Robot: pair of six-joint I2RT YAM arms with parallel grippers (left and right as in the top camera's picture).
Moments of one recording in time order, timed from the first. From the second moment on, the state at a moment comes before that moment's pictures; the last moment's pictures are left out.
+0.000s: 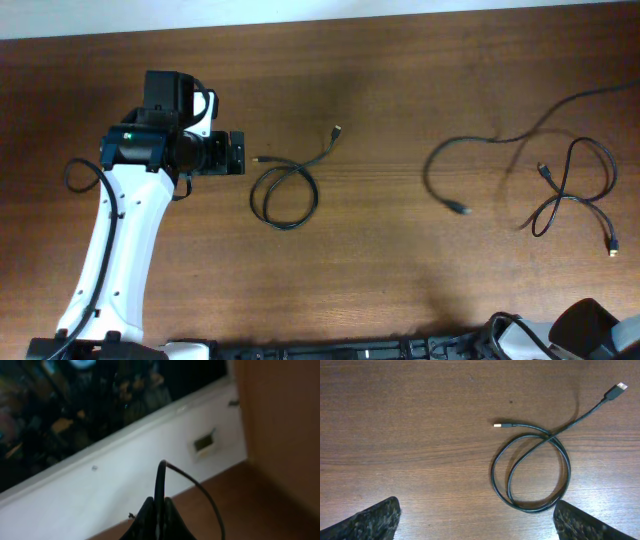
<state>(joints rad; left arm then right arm) -0.10 1.50 1.40 -1.05 0.03 -0.05 -0.85 1.53 2.23 -0.91 -0.63 0.25</state>
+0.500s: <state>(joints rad) -0.10 1.50 1.40 -1.04 0.03 -0.05 -0.88 1.73 2.25 -0.80 -0.36 0.25</state>
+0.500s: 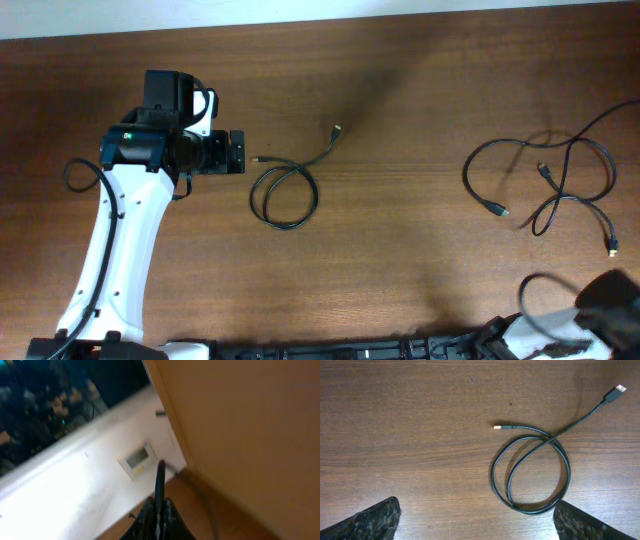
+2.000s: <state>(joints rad) -0.07 1.57 1.40 -1.00 0.03 -0.05 0.11 2.13 2.17 -1.47 -0.41 -0.14</state>
